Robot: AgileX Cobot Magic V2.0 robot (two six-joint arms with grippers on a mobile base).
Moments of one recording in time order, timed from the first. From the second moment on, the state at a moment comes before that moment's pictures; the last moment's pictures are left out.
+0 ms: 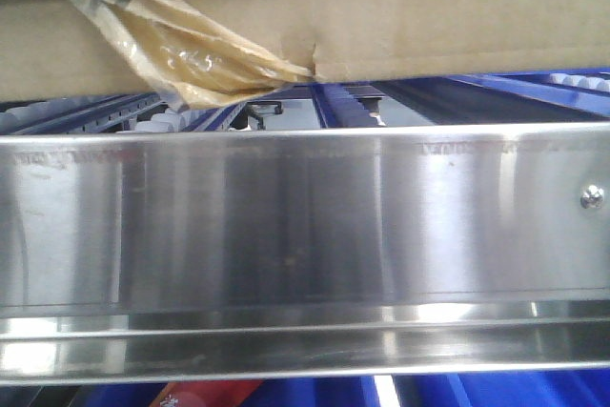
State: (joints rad) left arm -0.53 1.36 -1.74 0.32 1.28 -0.38; right arm 0.59 1.37 -1.80 -0.21 1.22 0.20
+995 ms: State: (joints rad) left arm -0.53 1.36 -1.74 0.33 1.27 -0.38; right arm 0.59 1.37 -1.80 -0.21 1.19 0.20
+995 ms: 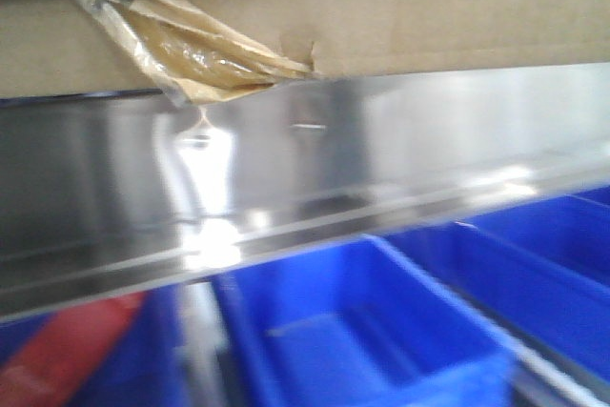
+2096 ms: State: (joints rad) left arm -0.53 1.36 -1.74 0.34 1.27 -0.38; right arm 0.59 1.37 -1.80 -0.21 1.17 0.20
